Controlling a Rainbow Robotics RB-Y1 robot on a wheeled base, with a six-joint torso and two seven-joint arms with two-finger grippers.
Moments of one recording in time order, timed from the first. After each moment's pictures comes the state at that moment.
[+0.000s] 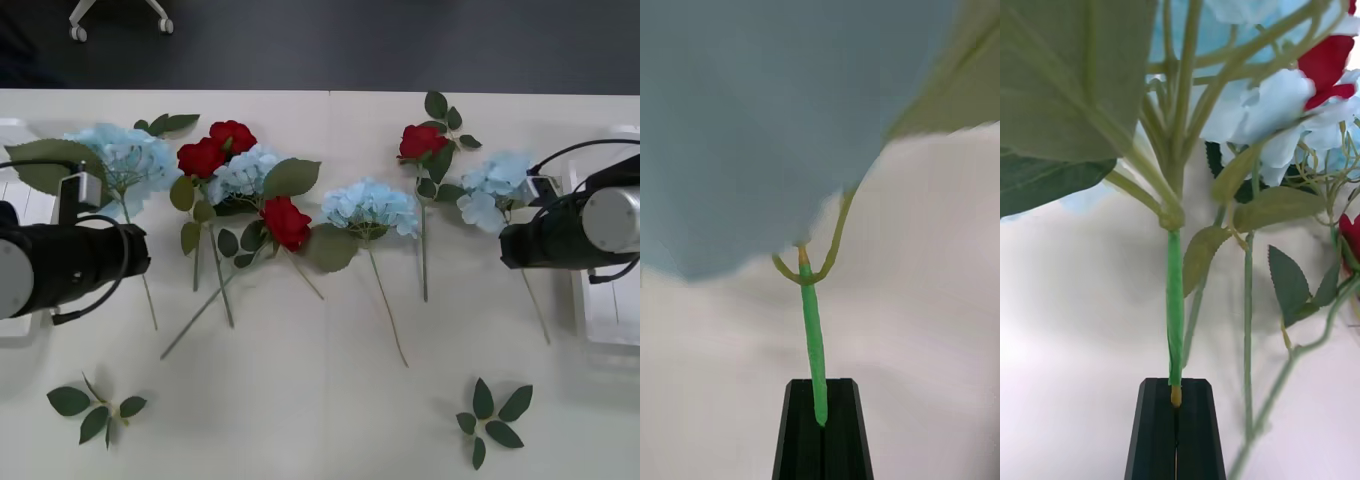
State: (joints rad) right arm -0.34 -0.60 0.04 -1.53 -0.71 1.32 1.51; left arm -0.06 0.27 0.26 -2.11 0.59 1.44 -1.45
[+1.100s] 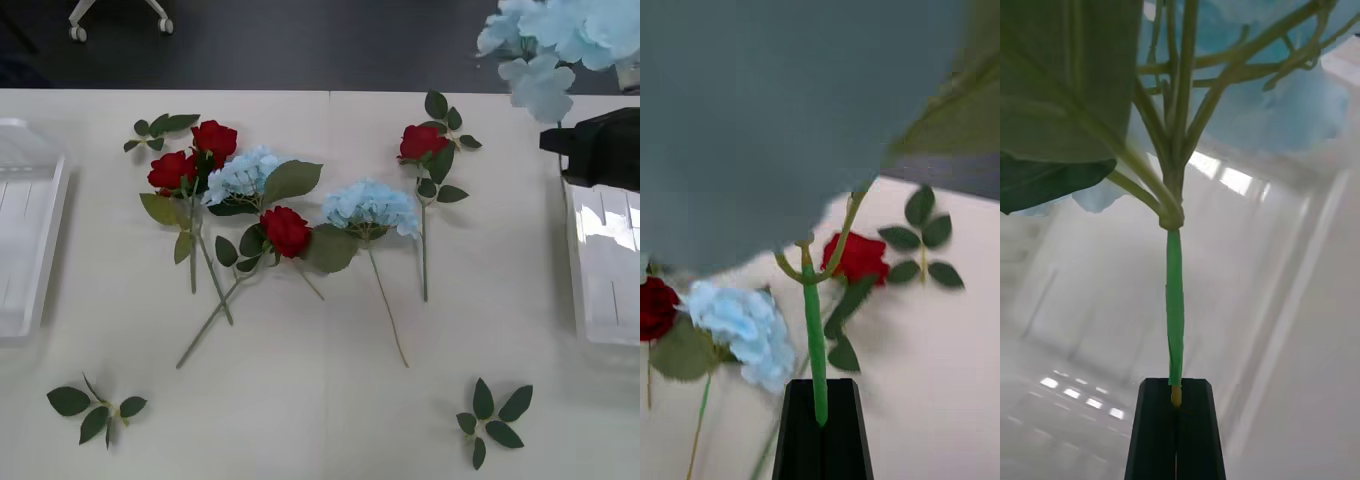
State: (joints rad) right arm -0.18 -0.69 -0.26 -1.98 -1.22 1.09 1.85; left arm -0.06 0.77 0.67 -1.68 0.81 1.35 -1.46
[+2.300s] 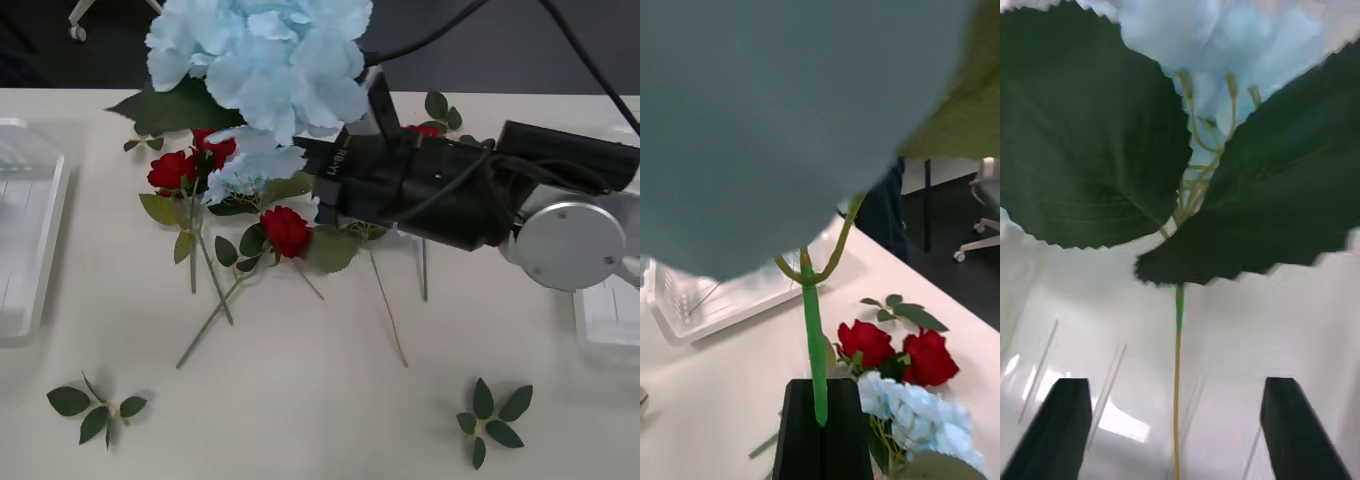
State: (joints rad) right arm -0.75 -0.95 0.93 -2.02 -1.63 0.05 2.21; left arm -0.18 0.80 0.50 -1.25 0.86 1.08 -1.74
